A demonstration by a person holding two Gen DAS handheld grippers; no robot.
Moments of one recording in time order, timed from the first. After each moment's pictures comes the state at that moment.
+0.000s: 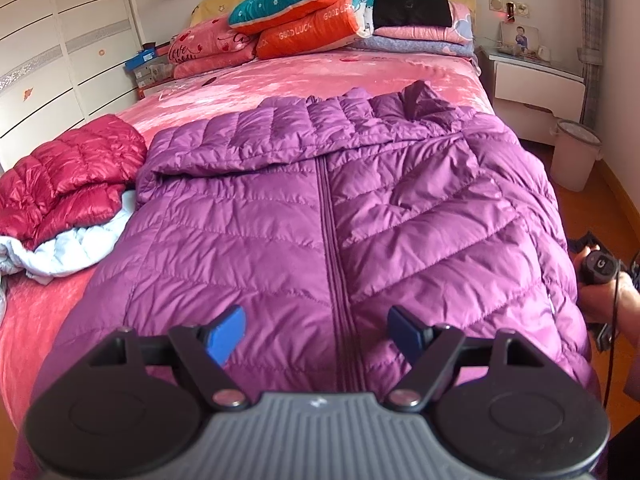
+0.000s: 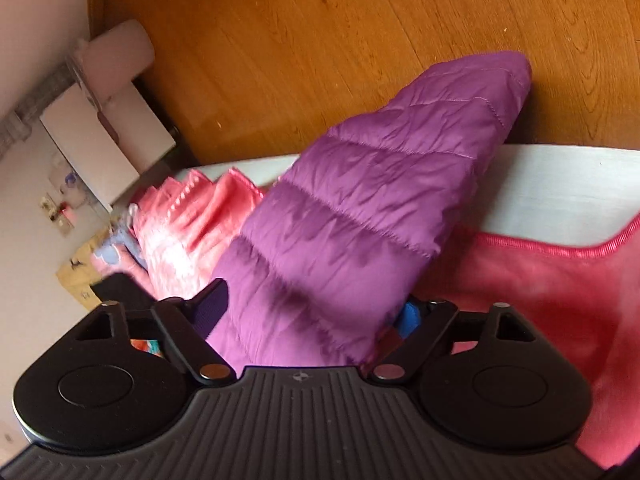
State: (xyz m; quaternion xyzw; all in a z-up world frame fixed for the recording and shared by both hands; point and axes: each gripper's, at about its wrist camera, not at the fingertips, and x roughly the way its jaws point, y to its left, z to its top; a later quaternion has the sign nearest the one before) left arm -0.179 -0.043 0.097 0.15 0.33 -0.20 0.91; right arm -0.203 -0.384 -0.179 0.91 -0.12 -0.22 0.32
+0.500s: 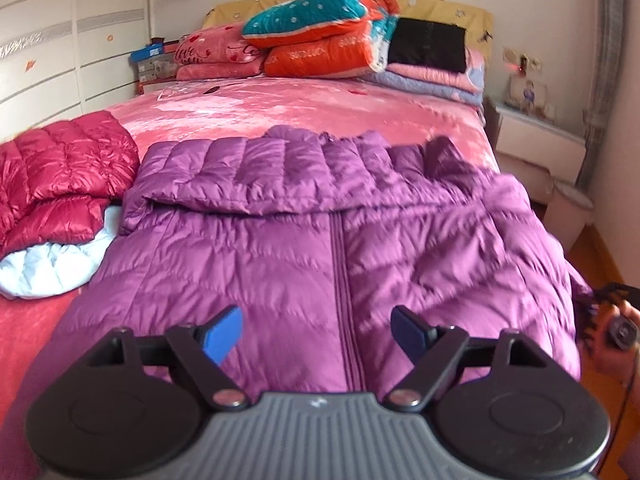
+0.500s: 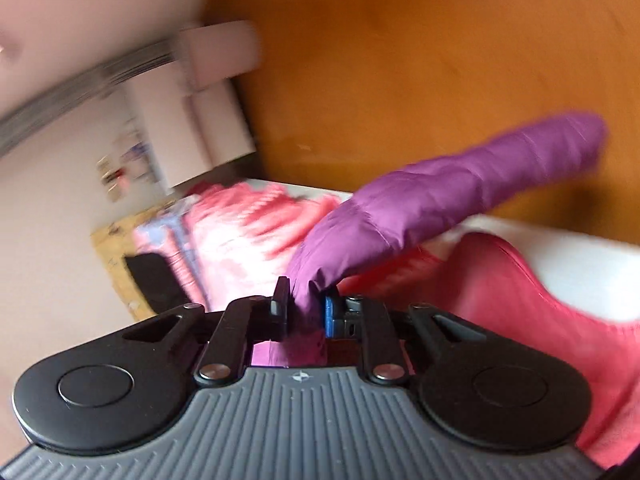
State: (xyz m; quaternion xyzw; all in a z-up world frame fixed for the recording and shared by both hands) left arm -0.114 -0.033 0.106 0.05 0.32 -0.22 0.92; right arm -0.233 -0.418 -0.093 0.81 -0.15 -0.27 0.49
